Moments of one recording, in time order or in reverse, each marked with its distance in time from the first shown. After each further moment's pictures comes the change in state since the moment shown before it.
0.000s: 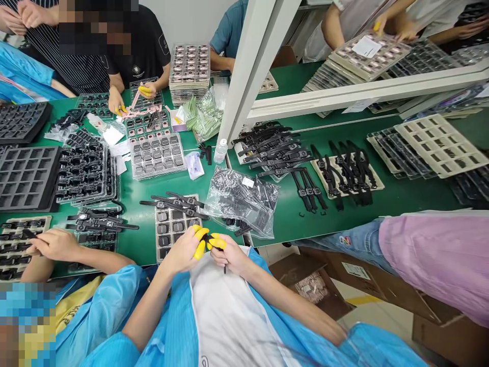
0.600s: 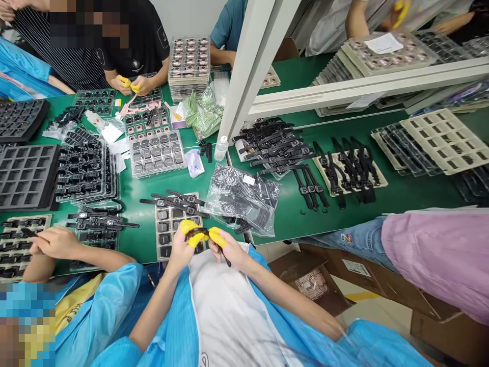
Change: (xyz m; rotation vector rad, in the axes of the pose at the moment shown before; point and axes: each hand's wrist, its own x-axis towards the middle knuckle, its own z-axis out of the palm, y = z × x) left_hand -0.001 -0.008 0.032 -0.526 0.494 -0.287; right_hand 0.009 0.006 -0.005 -0.095 0.034 -0.032
